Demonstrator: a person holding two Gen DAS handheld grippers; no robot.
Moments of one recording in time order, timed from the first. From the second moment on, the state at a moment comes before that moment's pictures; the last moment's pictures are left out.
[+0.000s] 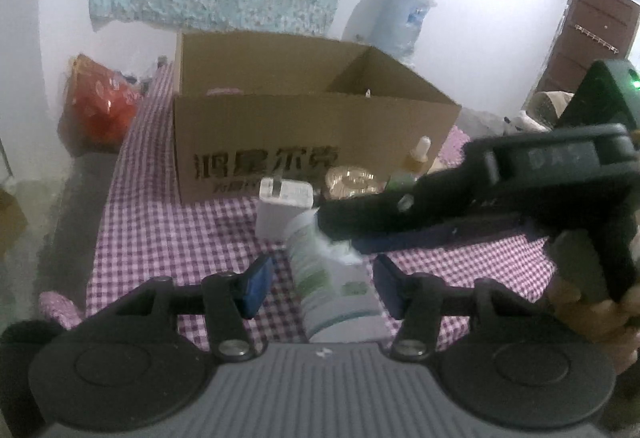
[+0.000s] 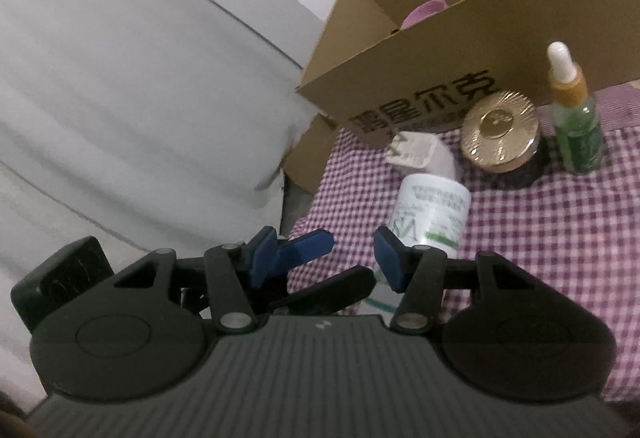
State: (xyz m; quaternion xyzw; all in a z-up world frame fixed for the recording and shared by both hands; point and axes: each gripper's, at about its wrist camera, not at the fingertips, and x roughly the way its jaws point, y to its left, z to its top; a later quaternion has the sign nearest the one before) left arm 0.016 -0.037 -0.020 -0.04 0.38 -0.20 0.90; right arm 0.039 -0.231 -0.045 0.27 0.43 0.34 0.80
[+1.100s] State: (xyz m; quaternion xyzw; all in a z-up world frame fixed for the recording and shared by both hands) left arm 0.022 -0.061 -0.018 0.08 0.44 -0.19 0.88; right arm 0.011 -0.267 -0.122 0.47 0.48 0.32 0.67
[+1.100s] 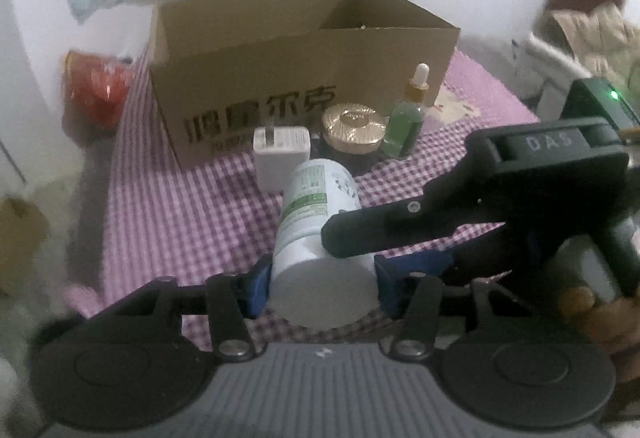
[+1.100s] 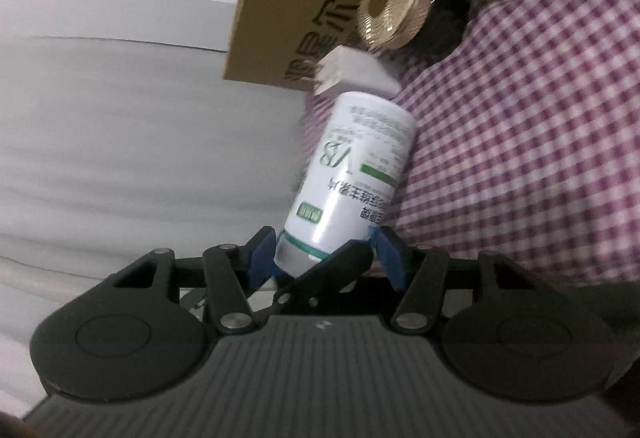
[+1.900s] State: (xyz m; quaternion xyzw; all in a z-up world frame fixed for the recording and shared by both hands) left arm 0.056 -0.104 0.007 0.17 0.40 -0.23 0.87; right arm 0.038 -0.315 -0.064 0.40 0.36 0.30 0.79
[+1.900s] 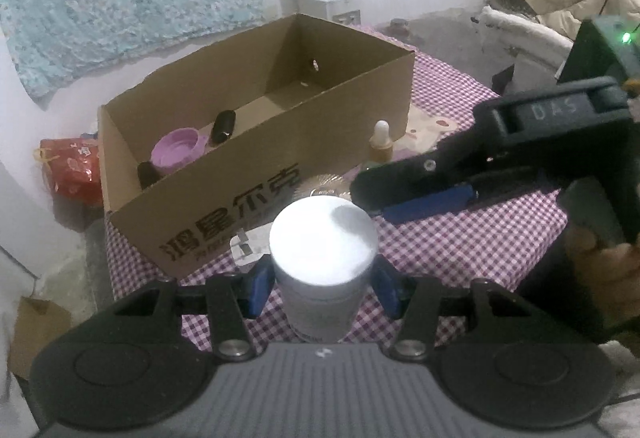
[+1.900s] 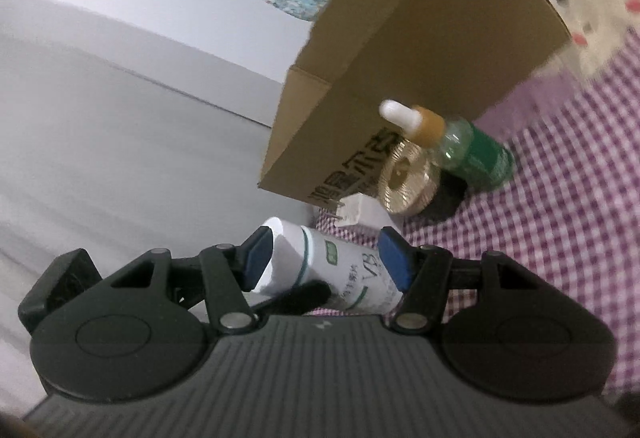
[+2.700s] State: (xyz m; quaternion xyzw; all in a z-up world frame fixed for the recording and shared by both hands) left arm 0.035 -0.063 -0.040 0.04 0.32 -0.24 0.92; right arm 0.045 -0.192 -0.022 0.04 0.39 0.31 0.87
